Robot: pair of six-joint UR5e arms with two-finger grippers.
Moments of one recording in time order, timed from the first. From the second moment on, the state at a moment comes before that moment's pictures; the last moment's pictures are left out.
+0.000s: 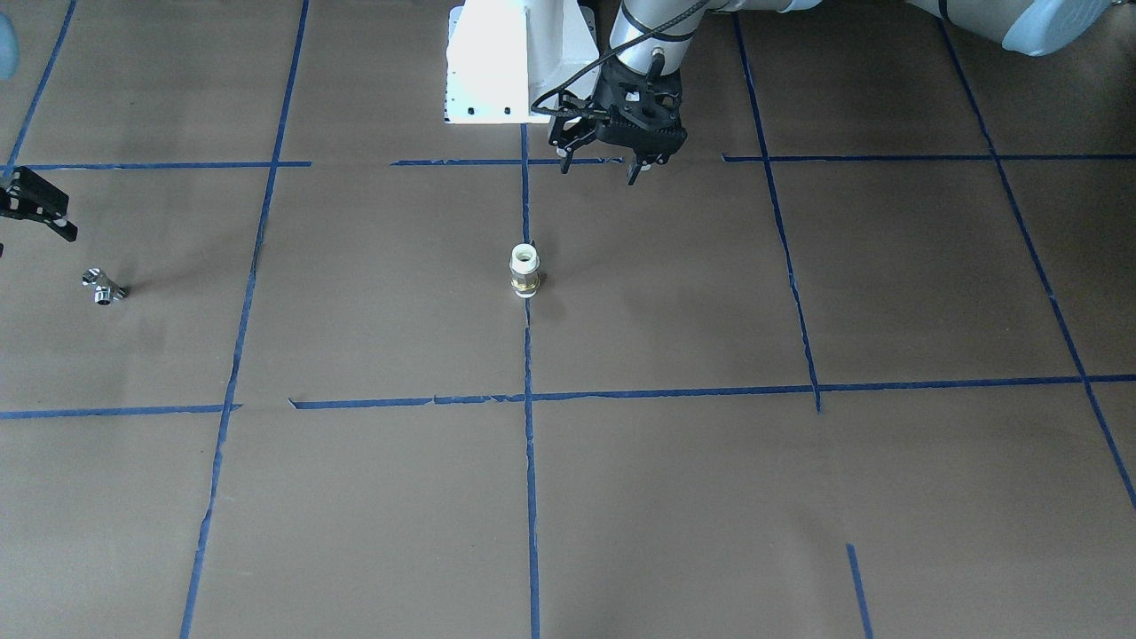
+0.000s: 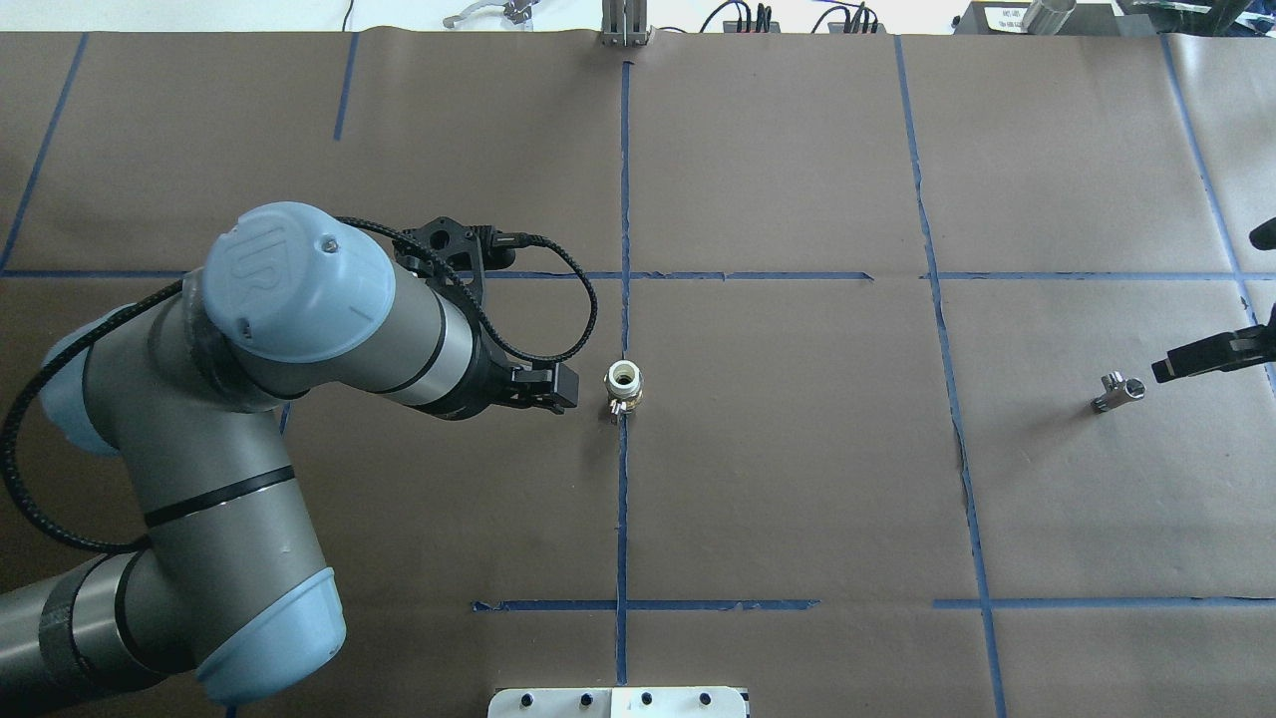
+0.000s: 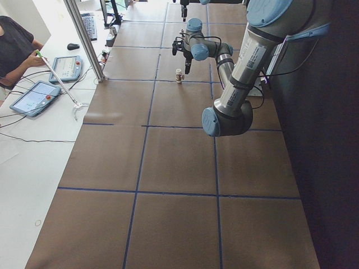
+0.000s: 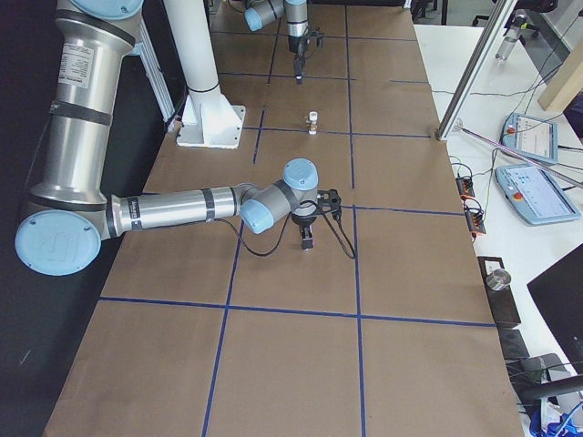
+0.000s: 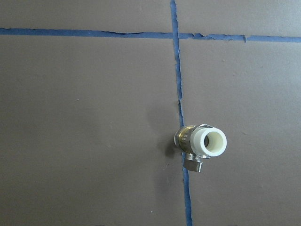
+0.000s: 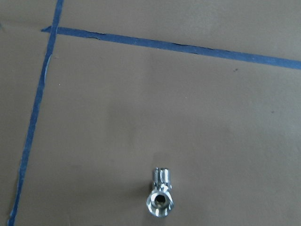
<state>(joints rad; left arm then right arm) -0.51 -2.14 -2.02 -1.54 -1.89 -1.23 1.07 -1.73 1.83 -1.07 2.25 0.57</state>
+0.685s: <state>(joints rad) -0.51 -2.13 -2.04 -1.54 -1.89 -1.23 0.95 -1.68 1.74 -1.07 2.14 0.58</state>
